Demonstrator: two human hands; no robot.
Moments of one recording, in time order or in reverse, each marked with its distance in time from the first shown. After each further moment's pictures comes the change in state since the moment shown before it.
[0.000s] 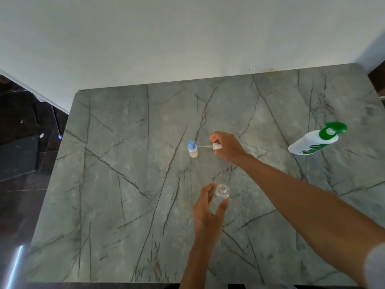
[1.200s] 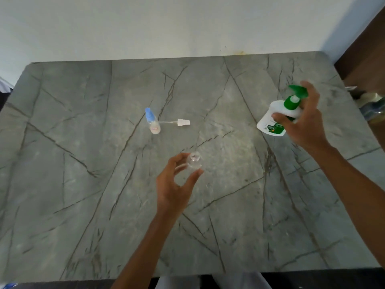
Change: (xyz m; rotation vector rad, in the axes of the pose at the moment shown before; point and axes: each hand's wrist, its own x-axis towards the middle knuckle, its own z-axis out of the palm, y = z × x) left_hand -0.001 -0.033 0.041 0.003 0.078 0.375; right_hand -0.150 0.145 -0.158 0.058 0.651 -0.078
